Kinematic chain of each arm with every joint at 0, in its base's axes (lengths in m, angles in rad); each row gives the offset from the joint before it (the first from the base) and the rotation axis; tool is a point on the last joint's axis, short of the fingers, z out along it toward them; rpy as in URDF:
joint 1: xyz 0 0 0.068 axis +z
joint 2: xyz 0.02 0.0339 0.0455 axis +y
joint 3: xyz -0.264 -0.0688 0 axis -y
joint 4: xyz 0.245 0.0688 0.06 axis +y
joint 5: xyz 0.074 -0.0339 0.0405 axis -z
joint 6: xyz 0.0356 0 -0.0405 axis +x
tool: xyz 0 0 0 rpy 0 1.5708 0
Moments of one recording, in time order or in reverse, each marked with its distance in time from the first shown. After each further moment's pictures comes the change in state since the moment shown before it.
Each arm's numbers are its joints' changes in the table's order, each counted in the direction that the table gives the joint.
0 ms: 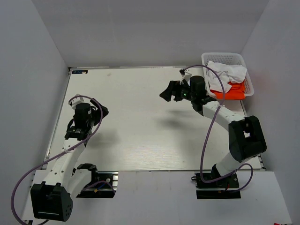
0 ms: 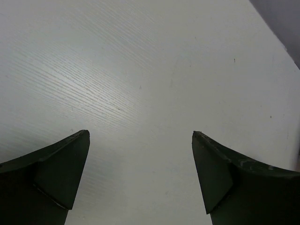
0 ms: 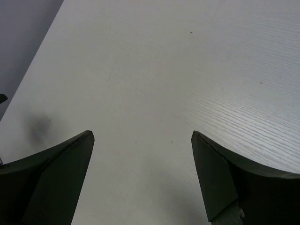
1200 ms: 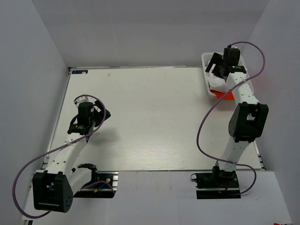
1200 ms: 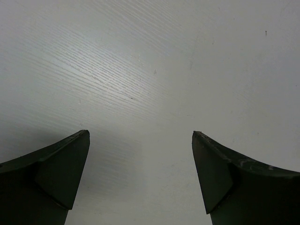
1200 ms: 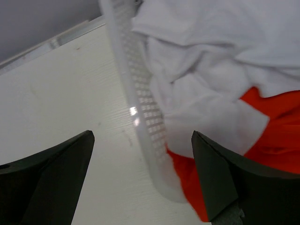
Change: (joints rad) left arm 0.000 0.110 0.000 0.006 0.043 0.080; right arm -0.373 0.272 0.661 0.639 0.462 -0.027
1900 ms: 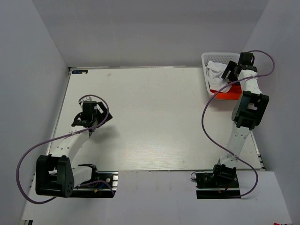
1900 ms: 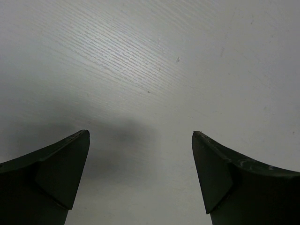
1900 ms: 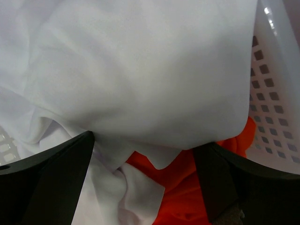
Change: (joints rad) left arm 0.000 0.154 0.015 -0.006 0.003 0.025; right arm -0.246 0.362 0.302 0.146 0.025 -0.129
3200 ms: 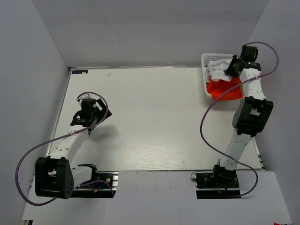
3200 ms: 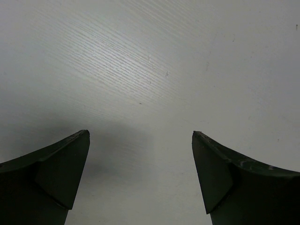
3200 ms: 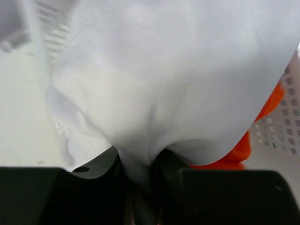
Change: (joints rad) left arm 0.000 0.013 0.042 0.001 -0.019 0.000; right arm 0.031 -0.148 -0.092 -0.009 -0.133 0.024
